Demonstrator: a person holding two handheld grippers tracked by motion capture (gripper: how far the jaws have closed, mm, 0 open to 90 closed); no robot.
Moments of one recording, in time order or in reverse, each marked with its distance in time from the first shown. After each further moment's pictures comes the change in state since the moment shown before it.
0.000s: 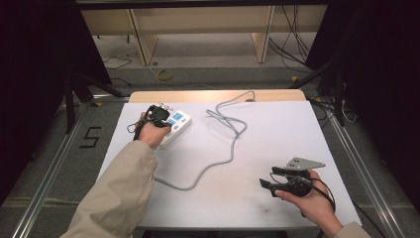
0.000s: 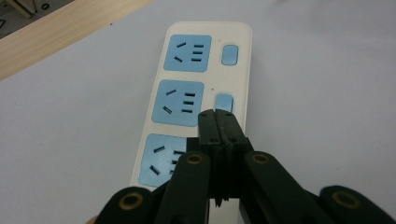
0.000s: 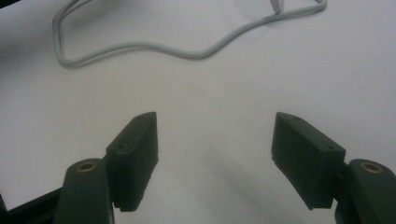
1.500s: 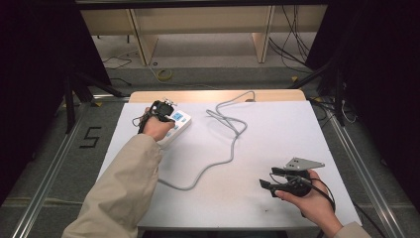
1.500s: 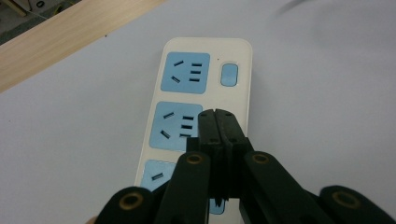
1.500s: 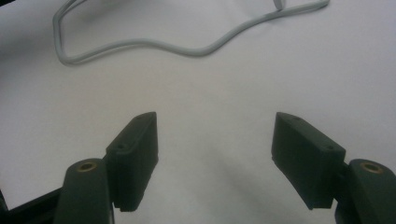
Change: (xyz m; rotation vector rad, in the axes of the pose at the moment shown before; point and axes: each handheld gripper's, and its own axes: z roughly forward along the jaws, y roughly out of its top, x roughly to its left) left arm -0.002 0.020 0.009 0.025 -0.003 0.021; right arm 0.000 -0.001 0.001 0.008 0.006 0.001
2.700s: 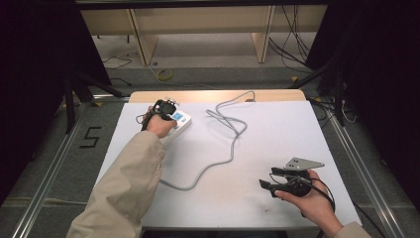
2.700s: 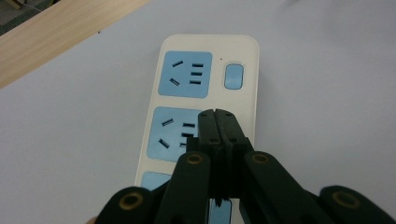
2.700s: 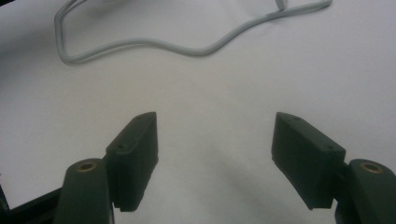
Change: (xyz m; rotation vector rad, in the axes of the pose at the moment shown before) left arm 0.002 0.006 0.014 0.041 0.000 0.010; right arm 0.000 0.000 0.000 0.002 0.005 -0.003
